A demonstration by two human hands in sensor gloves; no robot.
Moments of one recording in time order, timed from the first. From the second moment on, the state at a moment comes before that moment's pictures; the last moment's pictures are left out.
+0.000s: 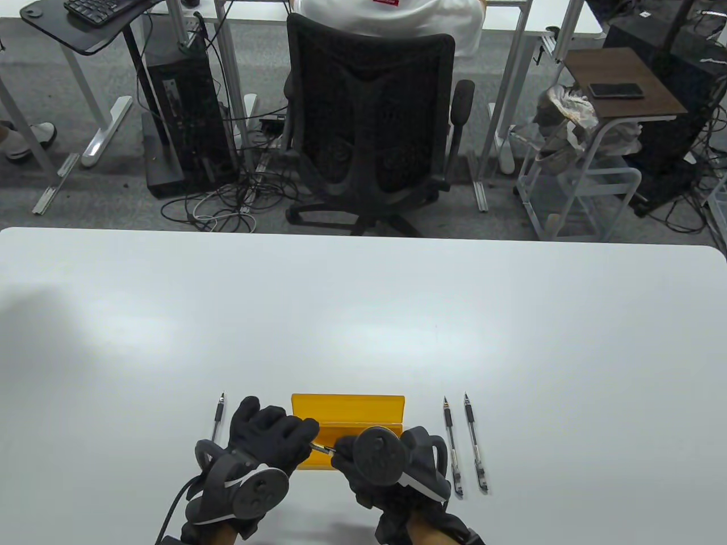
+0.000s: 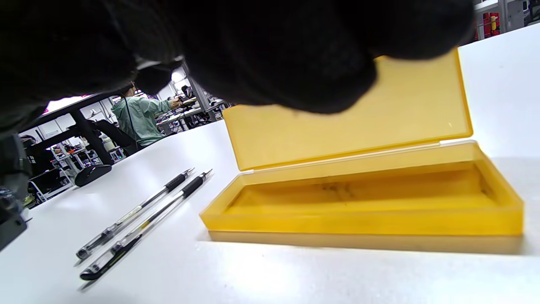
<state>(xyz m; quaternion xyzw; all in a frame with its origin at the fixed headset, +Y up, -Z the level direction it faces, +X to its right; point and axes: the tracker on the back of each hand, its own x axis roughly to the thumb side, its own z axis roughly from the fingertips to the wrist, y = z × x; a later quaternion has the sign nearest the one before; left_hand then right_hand) -0.172 -0.689 -0.233 0.15 -0.27 0.06 0.95 0.027 -0.698 -0.254 0.19 0.03 0.96 0.19</state>
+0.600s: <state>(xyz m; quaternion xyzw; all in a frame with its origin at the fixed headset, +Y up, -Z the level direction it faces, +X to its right) -0.205 -0.716 -0.248 0.00 -0.11 0.61 0.78 0.032 -0.700 -0.259 0.17 0.08 0.92 0.35</state>
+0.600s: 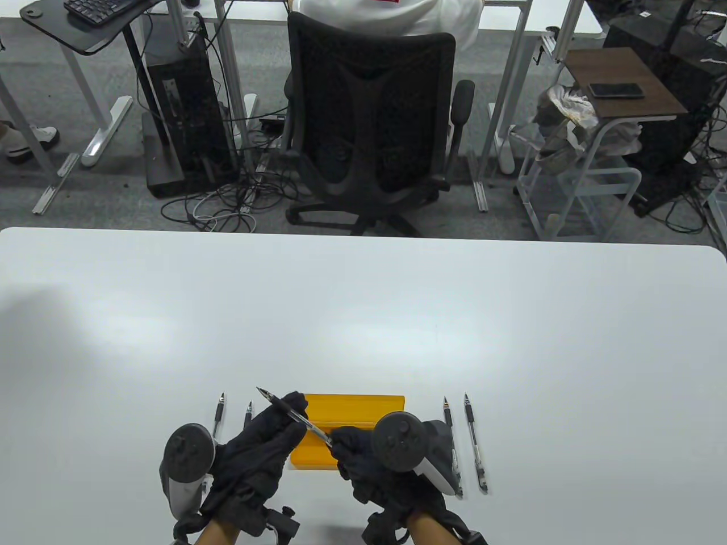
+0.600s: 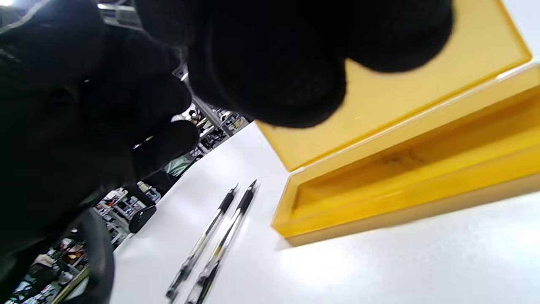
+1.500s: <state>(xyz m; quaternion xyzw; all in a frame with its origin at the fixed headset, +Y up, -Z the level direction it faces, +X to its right) -0.195 -0.754 -0.291 -0.10 0.05 0.02 0.99 0.055 -0.705 -0.268 0.06 0.07 0.97 0.24</state>
